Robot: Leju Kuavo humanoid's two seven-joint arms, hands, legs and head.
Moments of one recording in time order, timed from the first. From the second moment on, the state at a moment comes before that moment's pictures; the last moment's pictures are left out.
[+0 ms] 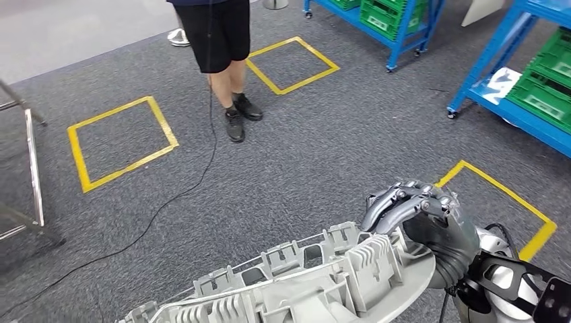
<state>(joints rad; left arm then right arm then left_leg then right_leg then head) 0.03 -0.36 1.43 -1.12 -1.03 -0.68 -0.33 -0.12 -0.22 0.21 -2.13 -0.11 0.54 -0.37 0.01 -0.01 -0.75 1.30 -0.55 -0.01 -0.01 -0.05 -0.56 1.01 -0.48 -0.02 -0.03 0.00</state>
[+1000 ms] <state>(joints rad) 0.04 -0.36 1.43 -1.15 -1.07 -0.72 -0.36 -0.10 -0.21 0.22 -2.12 -0.13 0.55 -0.38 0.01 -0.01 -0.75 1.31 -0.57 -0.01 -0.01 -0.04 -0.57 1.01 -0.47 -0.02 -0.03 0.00</state>
